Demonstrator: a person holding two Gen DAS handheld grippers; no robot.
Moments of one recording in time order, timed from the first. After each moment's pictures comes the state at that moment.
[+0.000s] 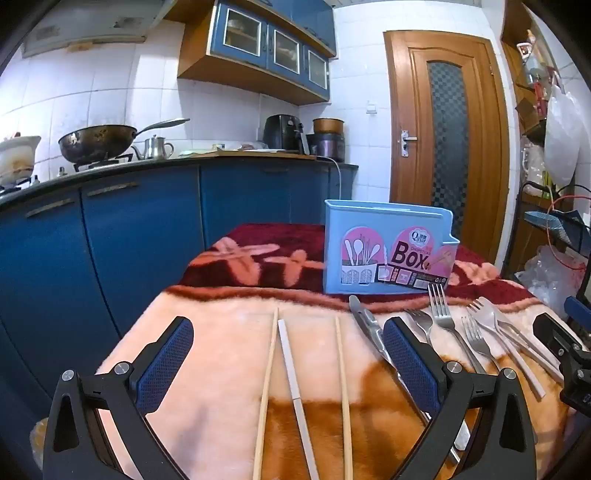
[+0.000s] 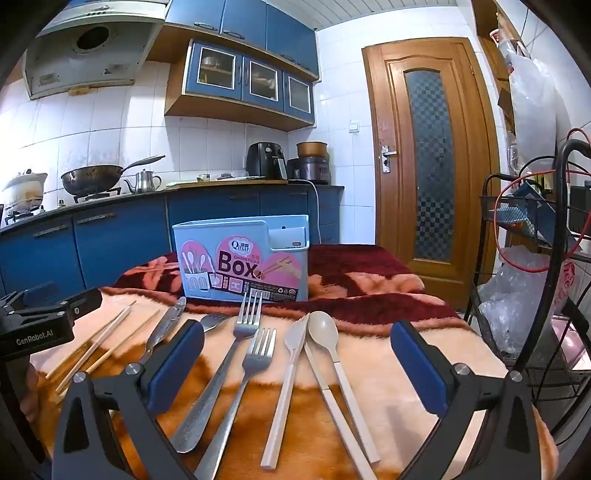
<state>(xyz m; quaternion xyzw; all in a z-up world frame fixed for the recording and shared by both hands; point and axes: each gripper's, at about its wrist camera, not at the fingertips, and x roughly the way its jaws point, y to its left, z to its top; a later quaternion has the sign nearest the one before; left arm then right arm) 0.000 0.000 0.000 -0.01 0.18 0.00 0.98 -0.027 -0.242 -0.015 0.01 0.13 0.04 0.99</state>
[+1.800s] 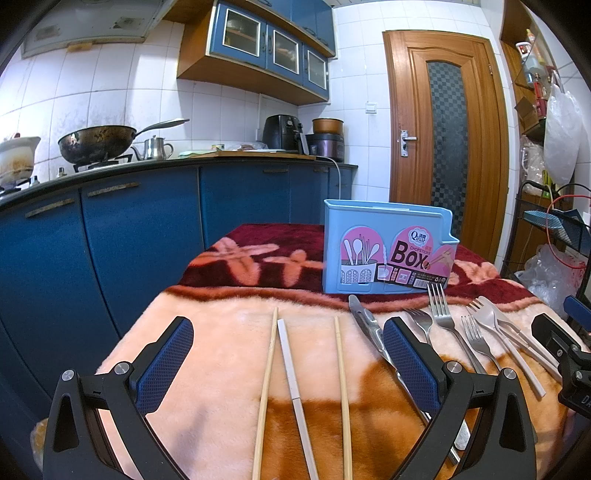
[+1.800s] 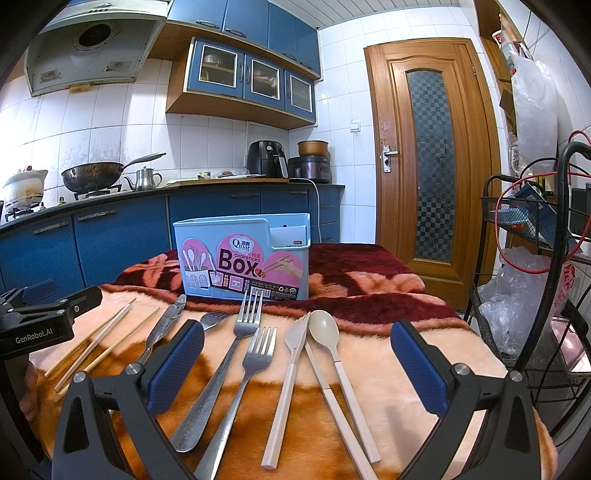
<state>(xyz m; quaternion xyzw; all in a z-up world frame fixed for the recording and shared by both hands) 0.001 0.000 0.000 0.00 0.18 0.00 0.98 -0.026 -0.241 -0.015 0.01 0.13 0.04 0.99</state>
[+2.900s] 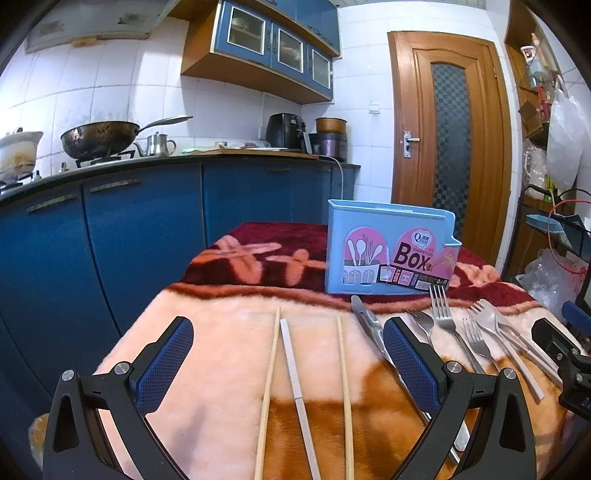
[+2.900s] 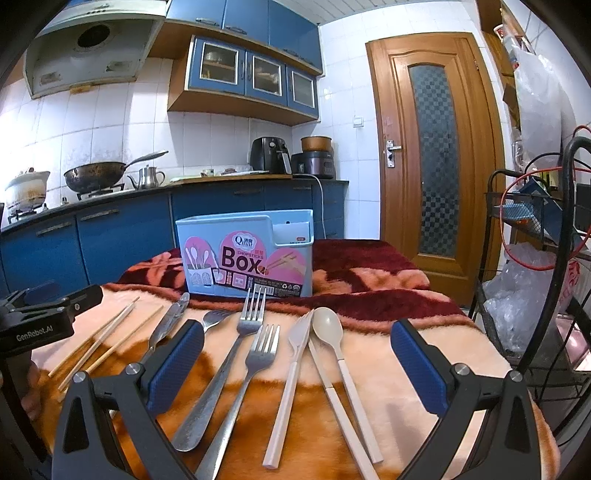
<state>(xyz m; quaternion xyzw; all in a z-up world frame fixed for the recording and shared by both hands) 0.000 0.002 -0.001 -0.01 0.18 0.00 0.98 -0.020 -0.241 -0.015 0.01 0.15 0.05 0.99</state>
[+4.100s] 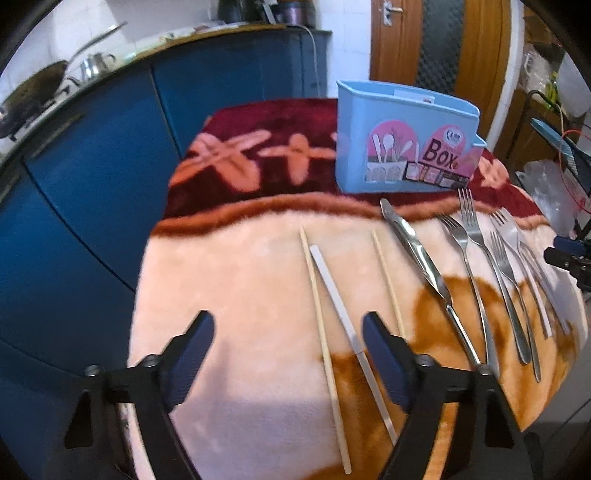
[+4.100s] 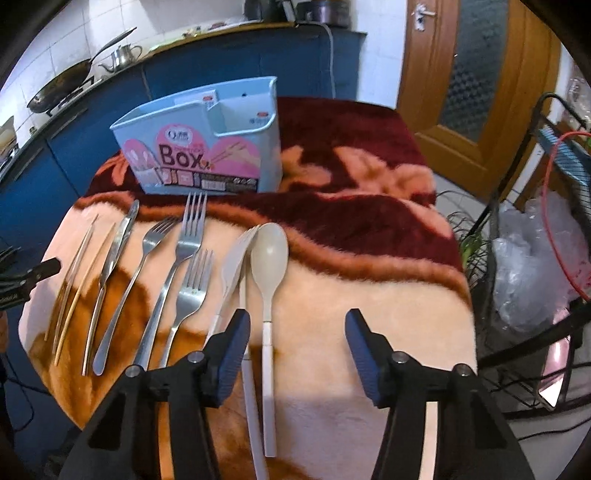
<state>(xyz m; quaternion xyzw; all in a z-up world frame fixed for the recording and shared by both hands) 0.075 0.035 0.009 0.06 0.47 -0.06 0.88 0.073 -0.290 -0.001 -0.02 0.48 0.09 0.87</state>
